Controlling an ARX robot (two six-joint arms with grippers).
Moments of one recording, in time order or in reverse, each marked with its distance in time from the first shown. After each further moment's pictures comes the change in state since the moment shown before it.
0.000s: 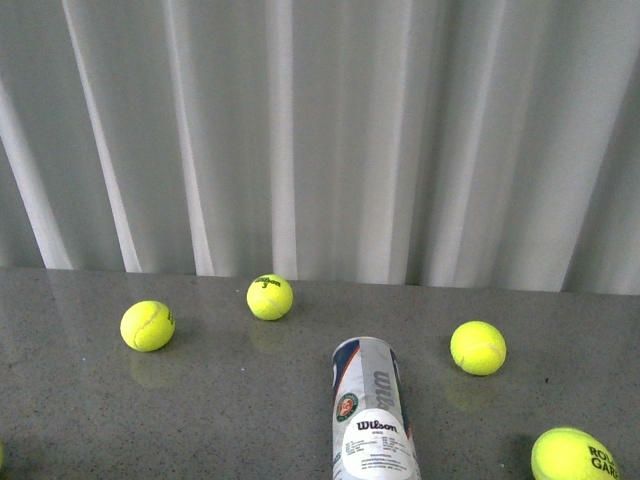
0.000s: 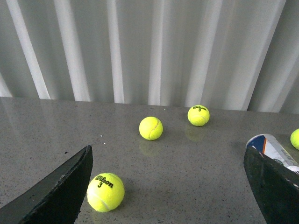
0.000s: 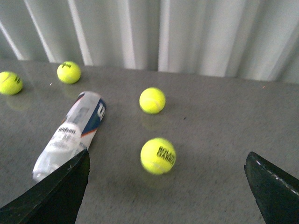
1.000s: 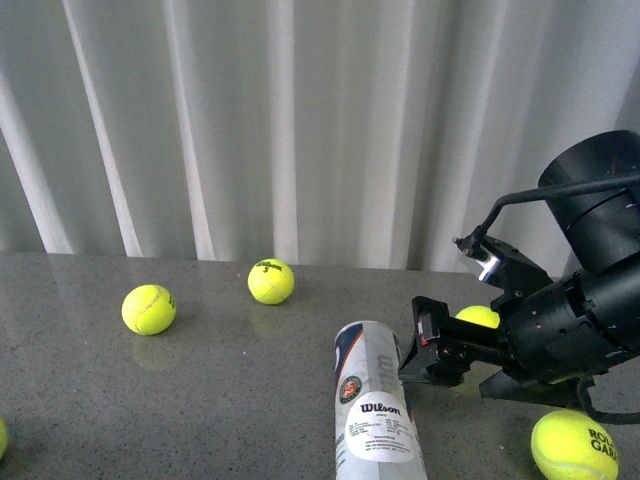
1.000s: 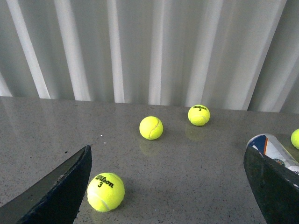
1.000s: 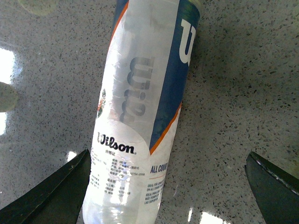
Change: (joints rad) left arm 0.000 -0.001 0.000 0.000 0.000 0.000; right arm 0.288 1.645 0.923 -0.063 -0.176 0.251
